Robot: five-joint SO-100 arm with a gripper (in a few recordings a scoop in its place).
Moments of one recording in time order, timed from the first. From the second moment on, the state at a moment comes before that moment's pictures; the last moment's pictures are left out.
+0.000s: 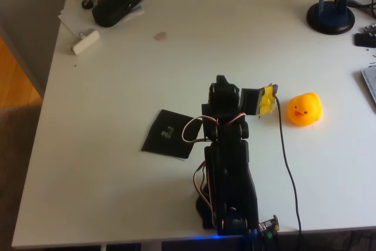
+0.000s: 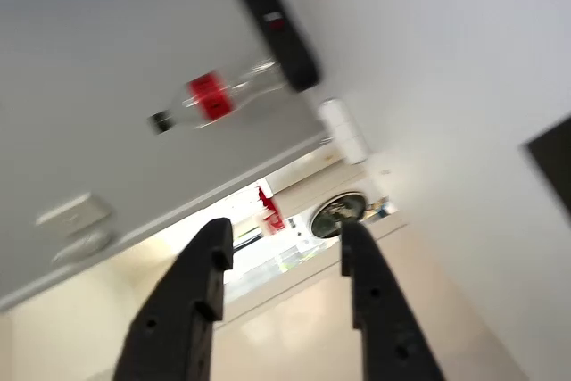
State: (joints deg) arm 2.5 191.1 152.3 60.8 -1.6
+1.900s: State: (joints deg) arm 2.8 159.6 131.5 61.2 -44.2
